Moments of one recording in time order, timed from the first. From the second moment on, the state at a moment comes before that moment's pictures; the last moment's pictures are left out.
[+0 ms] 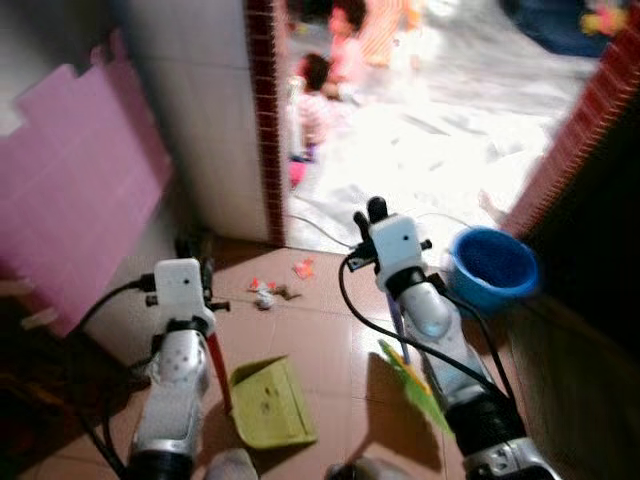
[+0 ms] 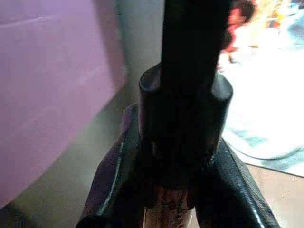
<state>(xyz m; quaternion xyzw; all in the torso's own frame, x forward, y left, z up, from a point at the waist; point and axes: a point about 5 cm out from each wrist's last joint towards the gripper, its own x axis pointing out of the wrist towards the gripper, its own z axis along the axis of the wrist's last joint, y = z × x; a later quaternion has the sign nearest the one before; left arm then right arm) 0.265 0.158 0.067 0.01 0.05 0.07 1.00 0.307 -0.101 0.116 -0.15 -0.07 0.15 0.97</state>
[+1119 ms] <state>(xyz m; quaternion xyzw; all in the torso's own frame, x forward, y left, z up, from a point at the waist) 0.266 0.159 0.066 -0.01 0.05 0.04 1.00 0.306 -0.117 0.115 -0.15 -0.08 0.11 0.98</state>
